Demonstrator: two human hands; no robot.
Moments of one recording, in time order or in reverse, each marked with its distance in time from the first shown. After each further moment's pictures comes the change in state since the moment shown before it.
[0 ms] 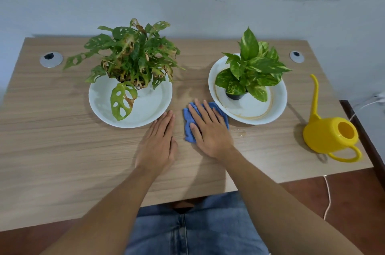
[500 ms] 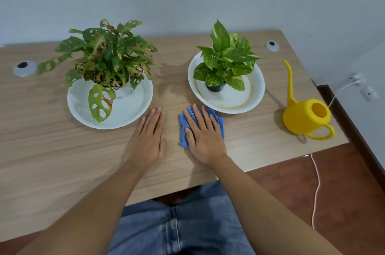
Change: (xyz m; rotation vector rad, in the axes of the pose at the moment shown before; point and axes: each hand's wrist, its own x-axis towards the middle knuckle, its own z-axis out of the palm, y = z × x) left_hand 0.004 0.003 0.005 0.097 -0.059 0.109; right_hand -0.055 0.002 0.002 -0.023 0.045 0.165
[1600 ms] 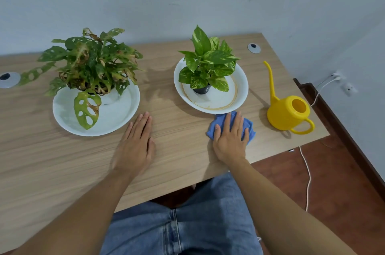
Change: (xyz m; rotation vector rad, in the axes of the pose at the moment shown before) left_hand 0.000 0.003 -0.002 -0.051 0.010 -0.021; right_hand -0.033 0.081 -0.011 0.026 -0.005 0.645
